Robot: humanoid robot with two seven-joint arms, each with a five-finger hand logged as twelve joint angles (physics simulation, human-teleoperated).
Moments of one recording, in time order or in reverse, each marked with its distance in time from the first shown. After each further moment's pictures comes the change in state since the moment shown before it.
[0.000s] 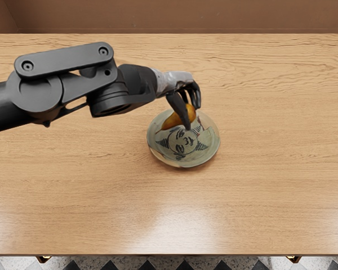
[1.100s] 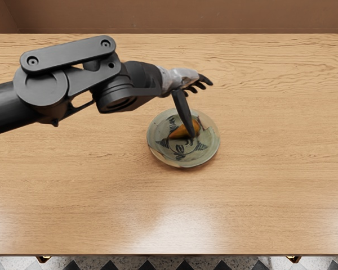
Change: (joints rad) left arm 0.025 -0.020 -0.063 0.046 -0.070 -0.005 -0.001; right arm 0.001 0.000 0.002 0.000 0.000 0.000 0.000
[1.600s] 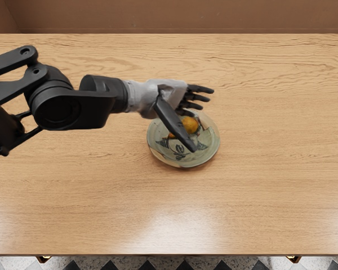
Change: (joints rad) left arm 0.299 0.234 -0.314 -0.347 -0.295 0.011 0.000; right arm 0.000 0.000 -0.001 0.001 0.000 0.000 0.000
